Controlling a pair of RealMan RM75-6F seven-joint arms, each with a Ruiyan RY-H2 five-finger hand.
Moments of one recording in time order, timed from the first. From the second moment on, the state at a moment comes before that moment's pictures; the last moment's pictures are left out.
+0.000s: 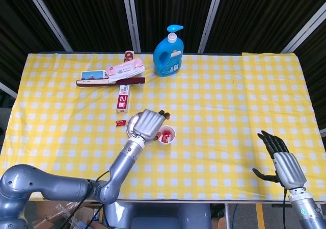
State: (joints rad) left arm -1.11 -1.73 -0.28 -1.61 0.65 1.13 0.84; right arm 0.16 -1.07 0.00 -1.70 -1.55 1.34 0.24
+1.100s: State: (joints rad) left arm -1.10 -1.74 -0.16 -1.44 0.48 1.02 0.92; right arm 0.16 -1.07 0.00 -1.70 -1.54 1.34 0.25
